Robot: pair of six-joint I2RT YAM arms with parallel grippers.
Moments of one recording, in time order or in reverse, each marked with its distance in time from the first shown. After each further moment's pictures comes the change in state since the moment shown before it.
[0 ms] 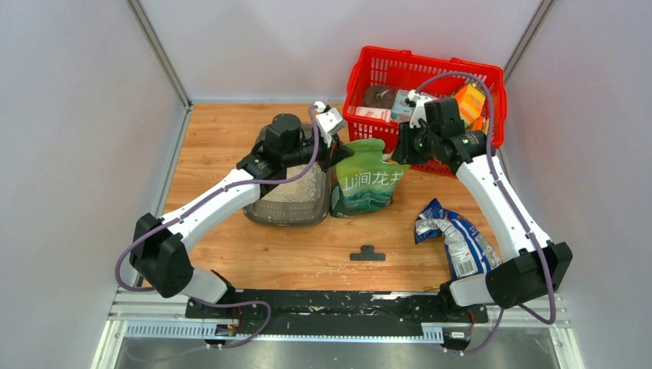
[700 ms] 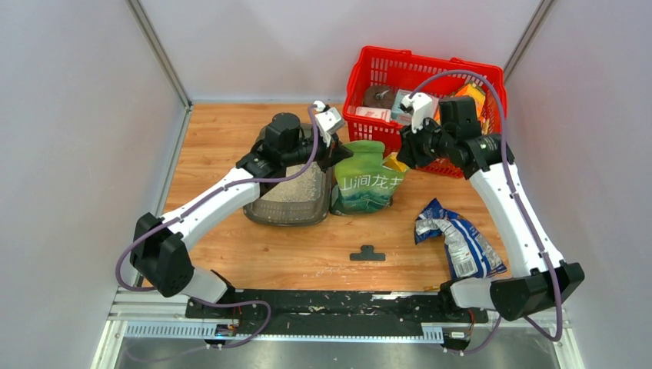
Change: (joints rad) left arm 0.010 0.004 0.003 -0.014 0.016 -0.009; right arm -0.021 -0.047 0.100 -0.133 -0.185 -0.431
